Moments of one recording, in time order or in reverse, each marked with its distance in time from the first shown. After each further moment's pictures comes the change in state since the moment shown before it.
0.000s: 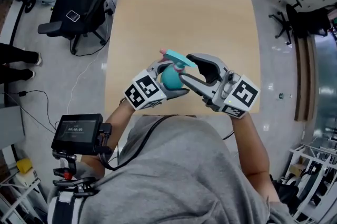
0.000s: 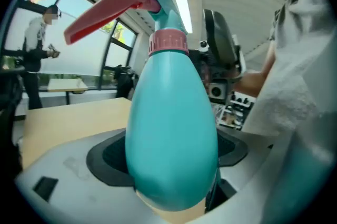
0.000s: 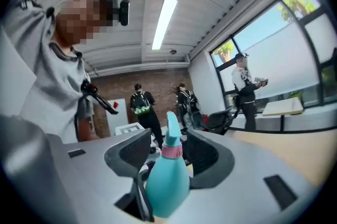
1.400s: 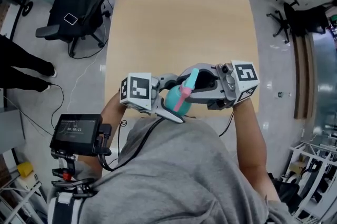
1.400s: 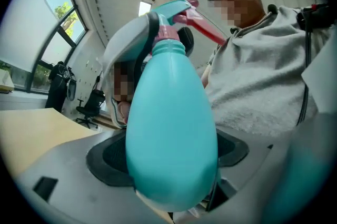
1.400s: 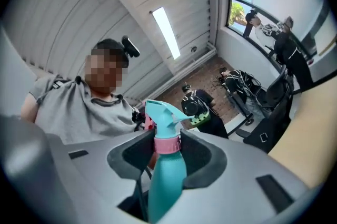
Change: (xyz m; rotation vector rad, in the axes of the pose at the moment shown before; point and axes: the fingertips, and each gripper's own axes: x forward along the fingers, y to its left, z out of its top) left arm -0.028 -0.109 0.031 0.150 -0.158 -0.674; right arm -0.017 0.063 0.024 0.342 -0.094 0.663
